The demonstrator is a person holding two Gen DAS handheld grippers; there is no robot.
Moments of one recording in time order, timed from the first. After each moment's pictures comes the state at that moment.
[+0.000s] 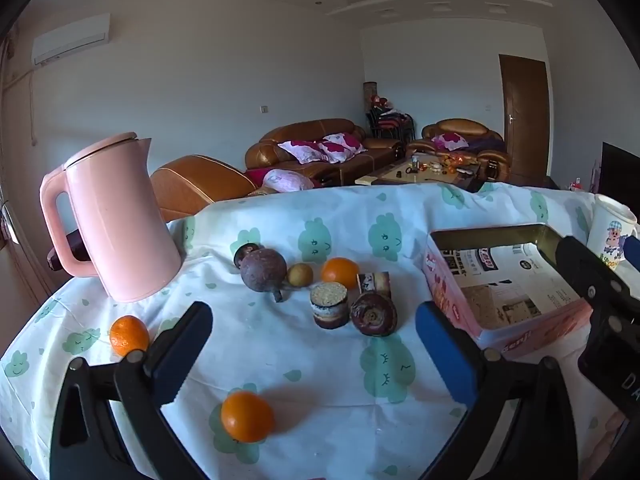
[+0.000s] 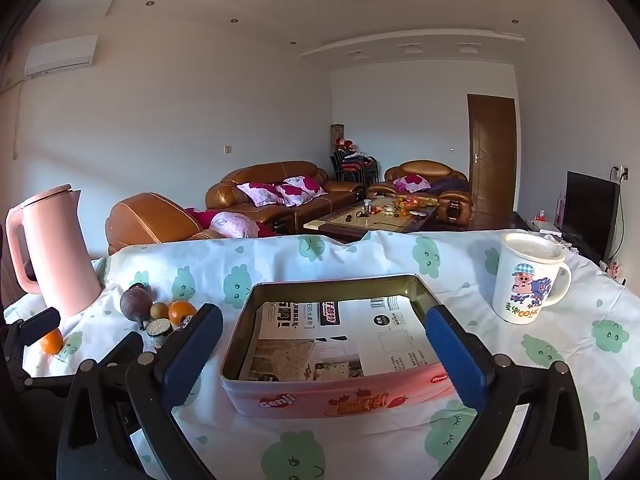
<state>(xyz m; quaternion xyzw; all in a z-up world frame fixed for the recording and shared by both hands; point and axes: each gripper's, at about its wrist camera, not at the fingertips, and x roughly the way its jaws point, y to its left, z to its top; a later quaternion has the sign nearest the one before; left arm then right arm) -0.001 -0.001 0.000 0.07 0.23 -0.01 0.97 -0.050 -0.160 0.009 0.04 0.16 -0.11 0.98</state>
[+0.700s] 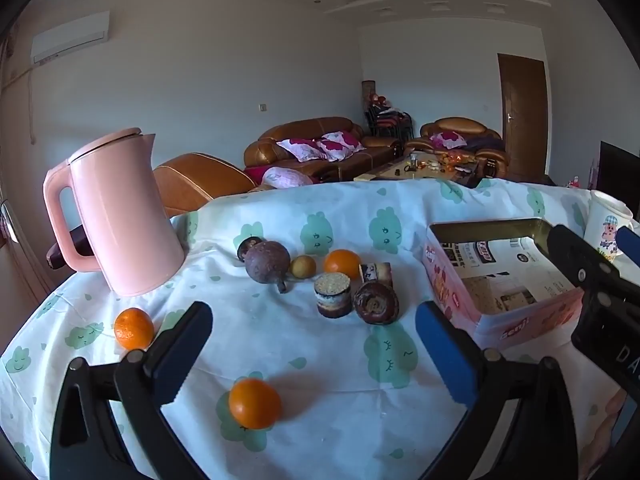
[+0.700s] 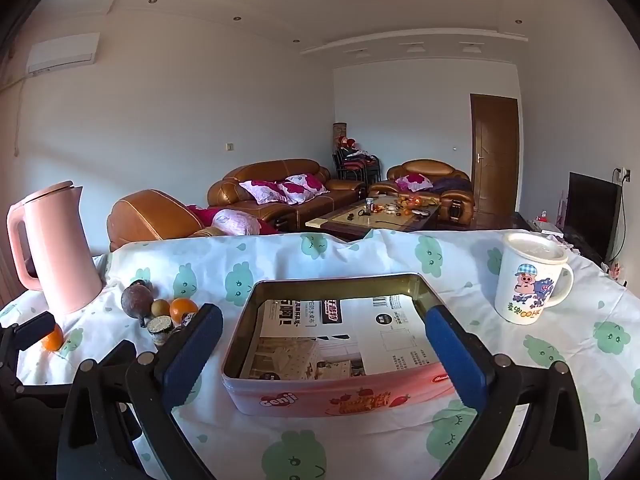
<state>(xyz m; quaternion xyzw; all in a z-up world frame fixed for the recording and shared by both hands) -0.010 0.009 -0.001 0.06 0.24 -0.03 0.97 -0.049 -0.158 0.008 0.03 0.16 -0.10 0.98</state>
